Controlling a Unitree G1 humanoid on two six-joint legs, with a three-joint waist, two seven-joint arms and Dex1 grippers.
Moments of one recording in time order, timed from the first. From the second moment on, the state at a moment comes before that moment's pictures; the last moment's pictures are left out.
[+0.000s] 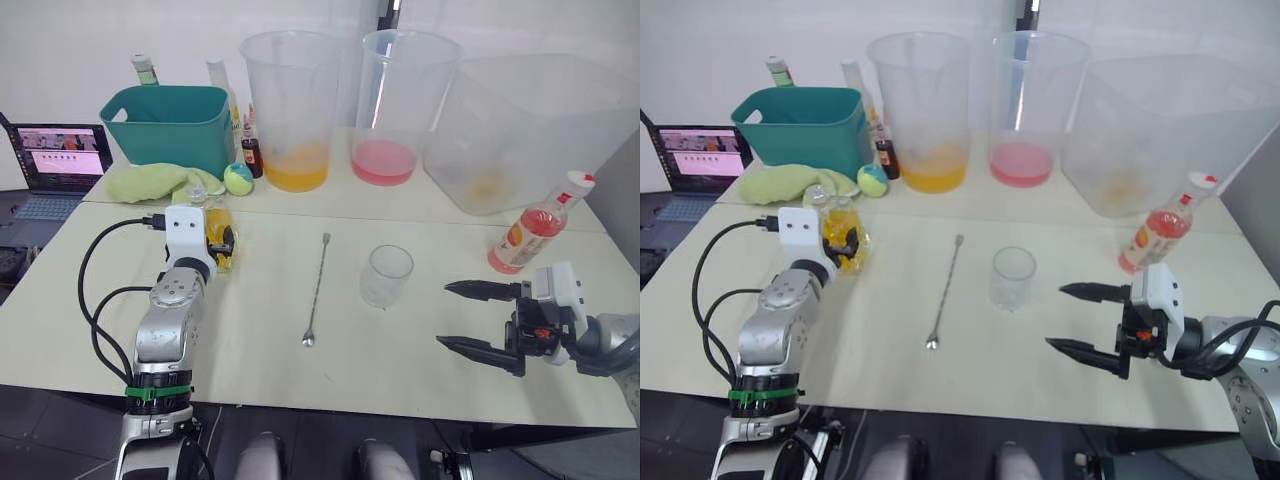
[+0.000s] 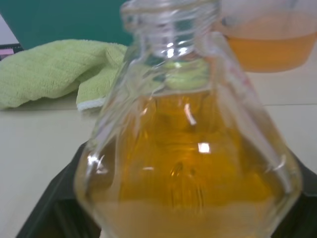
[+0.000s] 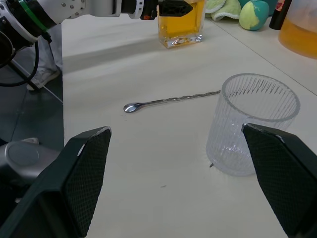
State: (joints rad) left arm -0.44 0.28 0.18 -0.04 -0.10 0.49 -0.04; right arm 0.05 -0.88 -0.33 -0.38 0.71 0.38 1.17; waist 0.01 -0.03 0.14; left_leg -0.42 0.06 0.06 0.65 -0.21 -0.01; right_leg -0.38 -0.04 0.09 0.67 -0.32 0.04
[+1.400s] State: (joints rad) left arm -0.55 0.45 -0.17 -0.05 -0.53 0.35 -1.27; right arm 0.04 -0.91 -0.38 -0.29 0.69 0.41 1.17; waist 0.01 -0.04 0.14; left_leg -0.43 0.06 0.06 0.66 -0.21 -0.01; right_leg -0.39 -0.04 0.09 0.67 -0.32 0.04
